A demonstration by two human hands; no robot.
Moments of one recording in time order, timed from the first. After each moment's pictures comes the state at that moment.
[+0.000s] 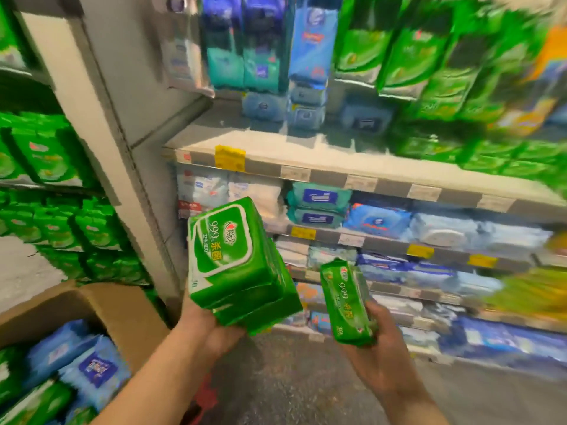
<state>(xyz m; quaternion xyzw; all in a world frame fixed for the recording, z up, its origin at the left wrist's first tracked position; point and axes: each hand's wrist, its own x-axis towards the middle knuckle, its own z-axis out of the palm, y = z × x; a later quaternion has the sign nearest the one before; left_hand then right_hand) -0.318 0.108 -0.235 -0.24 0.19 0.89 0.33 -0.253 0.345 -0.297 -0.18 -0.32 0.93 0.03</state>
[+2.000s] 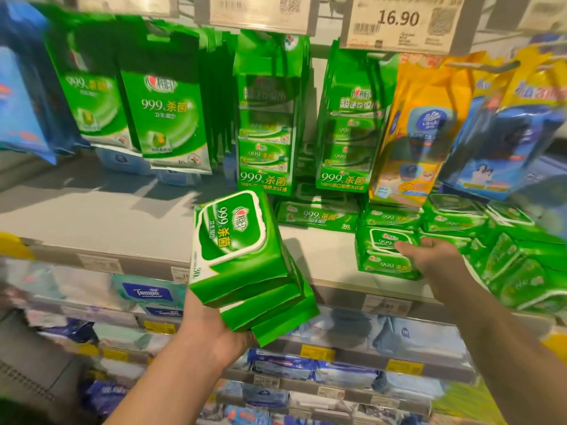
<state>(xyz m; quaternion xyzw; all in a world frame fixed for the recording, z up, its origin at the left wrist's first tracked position) -0.482 0.550 -0.156 -0.13 0.33 0.92 0.16 -0.521 0.879 -0.179 -0.34 -0.74 0.56 0.15</state>
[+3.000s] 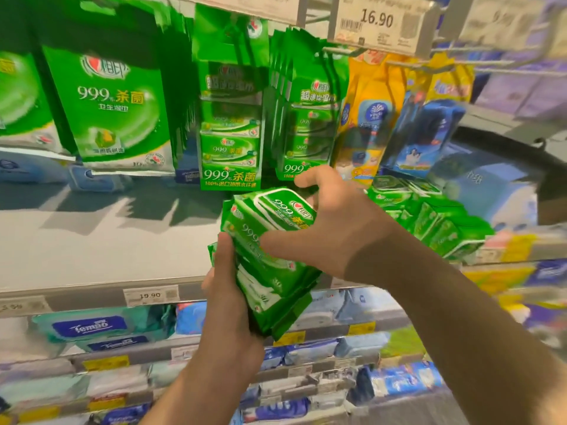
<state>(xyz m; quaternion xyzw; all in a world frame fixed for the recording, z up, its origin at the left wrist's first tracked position) -0.486 0.563 -0.158 -0.03 0.35 0.90 0.26 -0.447 0.675 -0.033 -0.13 -0.95 0.28 0.06</state>
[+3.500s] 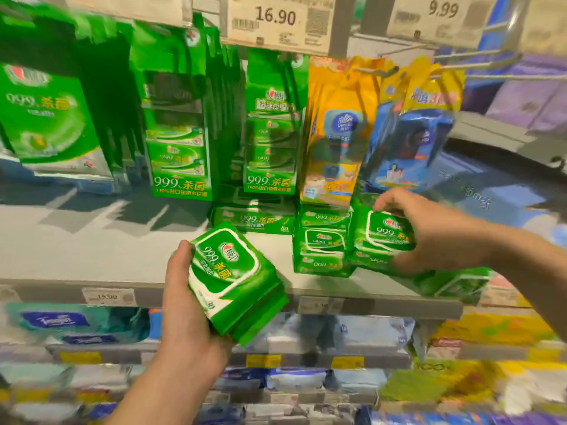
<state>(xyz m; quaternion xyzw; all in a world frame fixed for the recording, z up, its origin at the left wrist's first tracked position) -0.475 0.625 -0.148 -0.10 0.33 0.92 0.19 -0.453 0.933 -0.051 -0.02 -1.00 0.07 -0.03</state>
